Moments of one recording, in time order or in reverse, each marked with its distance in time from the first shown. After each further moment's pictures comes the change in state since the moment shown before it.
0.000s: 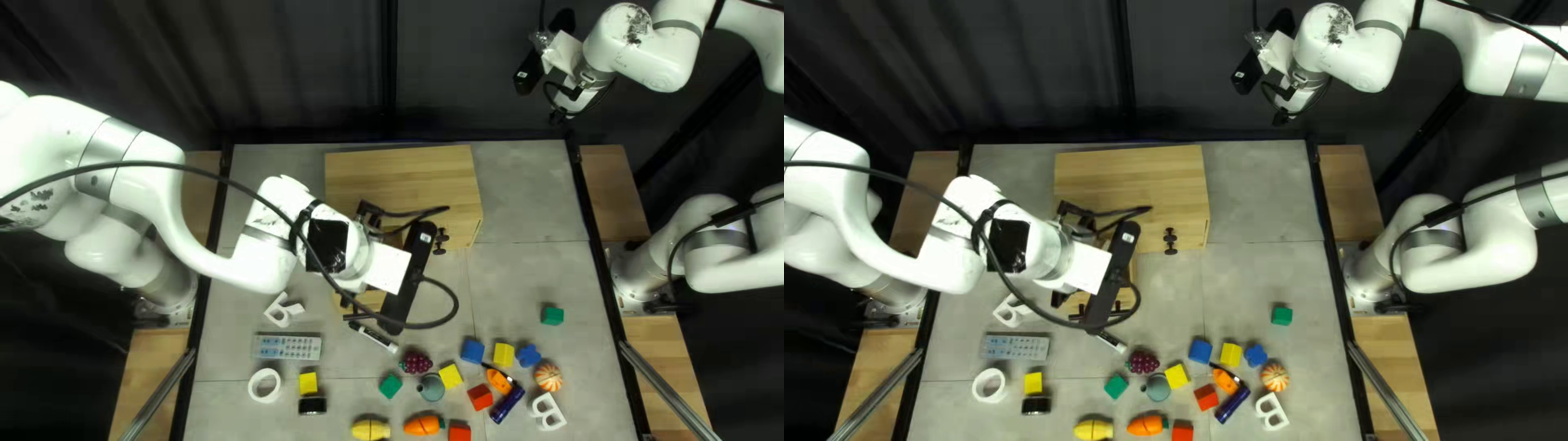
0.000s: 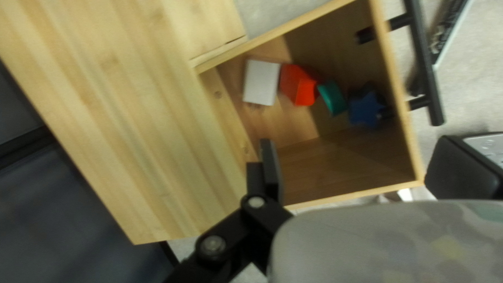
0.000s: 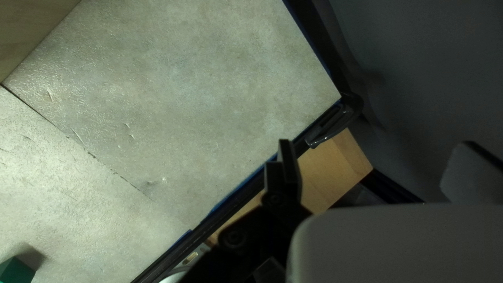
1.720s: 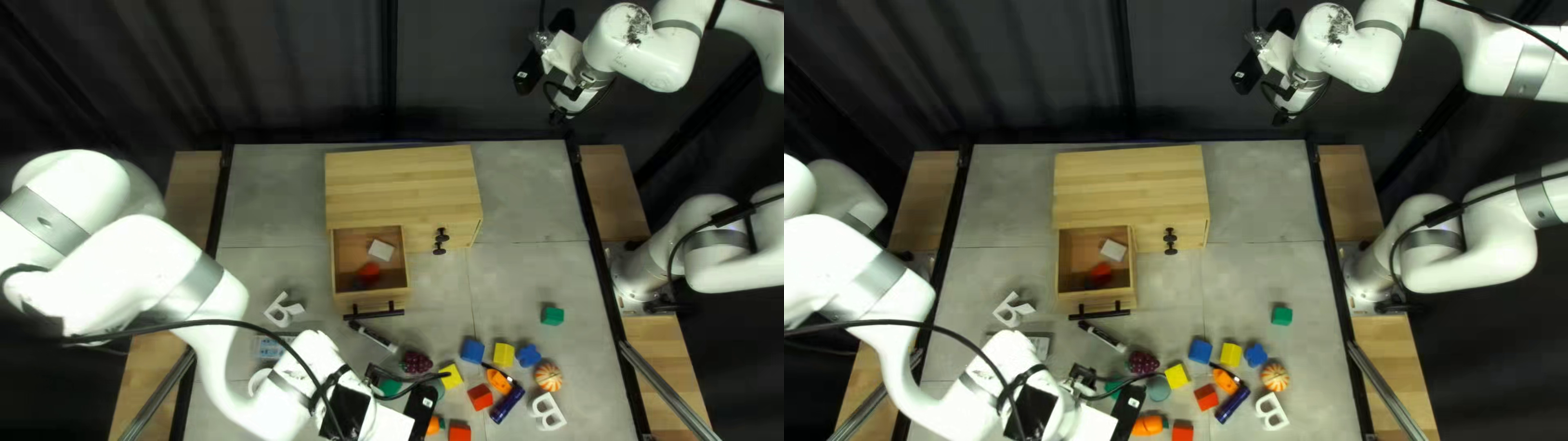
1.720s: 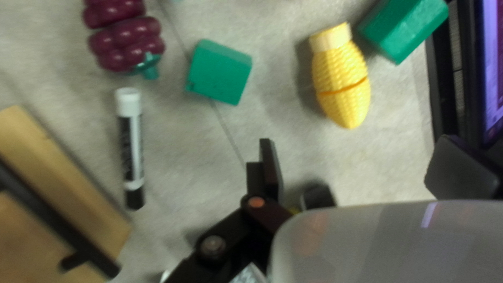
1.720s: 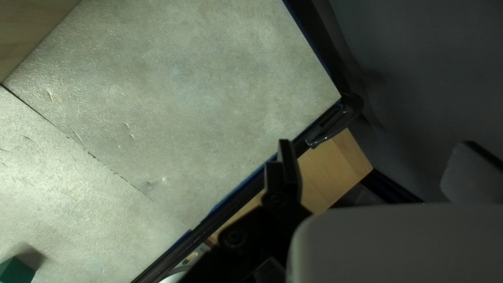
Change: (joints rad) left arm -0.152 0.455 -0.170 0.153 -0.318 -0.315 -0.249; right arm 0.000 0.000 0.000 0.000 0.000 0.000 0.000
